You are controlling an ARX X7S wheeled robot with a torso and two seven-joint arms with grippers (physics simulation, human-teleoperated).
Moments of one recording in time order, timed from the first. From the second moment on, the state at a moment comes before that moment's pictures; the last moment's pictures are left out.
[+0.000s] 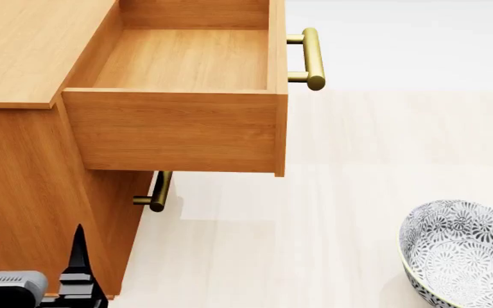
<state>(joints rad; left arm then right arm) -0.11 -0.25 0.20 0.34 -0.25 -0.25 -0.32 -0.58 0.29 0.52 -0.23 0.48 -0.19 -0.23</state>
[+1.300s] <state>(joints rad) -0.12 -0.27 0.22 0.31 -0.28 -0.23 -0.34 -0.50 0.30 0.49 -0.14 0.54 -0.14 -0.22</state>
